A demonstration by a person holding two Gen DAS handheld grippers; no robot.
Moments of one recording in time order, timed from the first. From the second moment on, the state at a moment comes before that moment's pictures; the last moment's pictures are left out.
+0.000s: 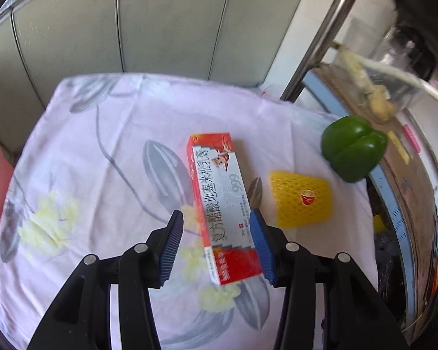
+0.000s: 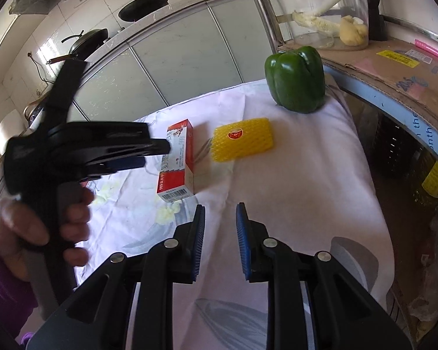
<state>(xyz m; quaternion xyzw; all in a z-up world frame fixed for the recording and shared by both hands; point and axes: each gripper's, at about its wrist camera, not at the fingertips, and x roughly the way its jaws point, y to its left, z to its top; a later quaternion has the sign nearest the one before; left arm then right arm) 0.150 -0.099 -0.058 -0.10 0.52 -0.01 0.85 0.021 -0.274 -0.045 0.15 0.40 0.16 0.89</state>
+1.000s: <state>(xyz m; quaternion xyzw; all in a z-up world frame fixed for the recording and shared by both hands) 0.115 -0.045 -0.044 -0.11 0.45 -0.06 0.88 0.121 -0.273 -0.044 0.15 0.41 0.12 0.89</state>
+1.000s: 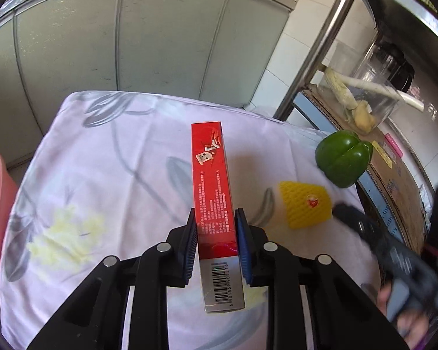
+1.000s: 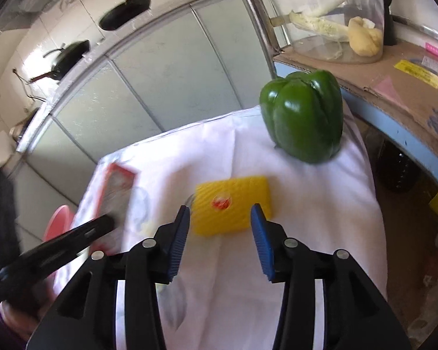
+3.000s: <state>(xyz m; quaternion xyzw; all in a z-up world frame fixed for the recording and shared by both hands) -0.049 0.100 0.002 -0.13 0.32 0.03 0.94 -0.003 -0.110 0.017 0.03 0.38 0.24 0.89</state>
